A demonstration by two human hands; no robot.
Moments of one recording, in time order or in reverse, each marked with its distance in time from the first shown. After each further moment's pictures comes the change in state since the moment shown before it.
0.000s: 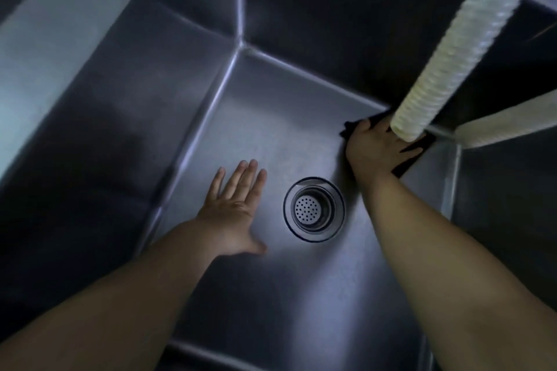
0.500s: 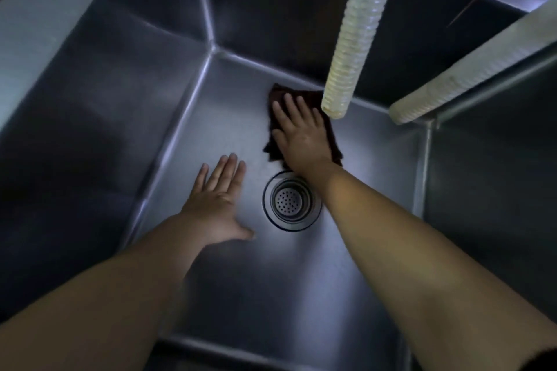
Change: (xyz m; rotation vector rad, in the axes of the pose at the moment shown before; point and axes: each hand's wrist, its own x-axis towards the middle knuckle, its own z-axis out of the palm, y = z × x) left_hand 0.002 0.016 -0.014 0.011 -0.023 -0.085; right_hand -0.046 -0.018 -0.003 -0.114 -0.117 -0.929
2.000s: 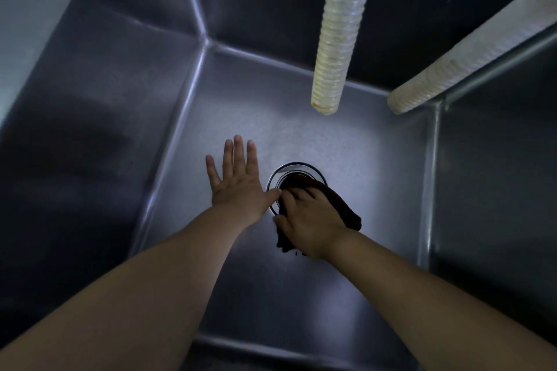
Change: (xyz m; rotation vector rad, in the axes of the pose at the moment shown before) left_hand 0.034 0.036 0.001 -0.085 0.070 -0.226; right_hand -0.129 -0.023 0.018 0.136 -0.337 -0.172
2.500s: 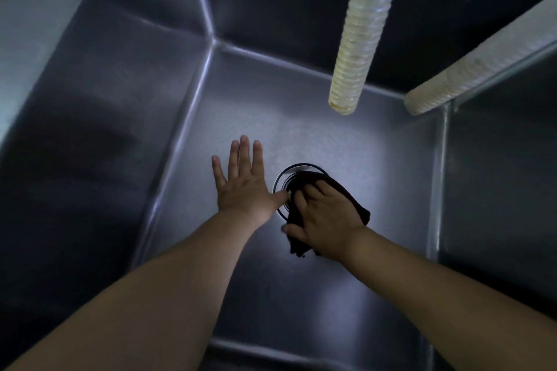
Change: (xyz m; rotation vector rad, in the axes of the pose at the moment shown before) left_hand 0.001 -0.001 0.009 -0.021 0.122 -0.006; right_hand -0.002 0.008 -0.017 -0.440 -0.065 -0.110
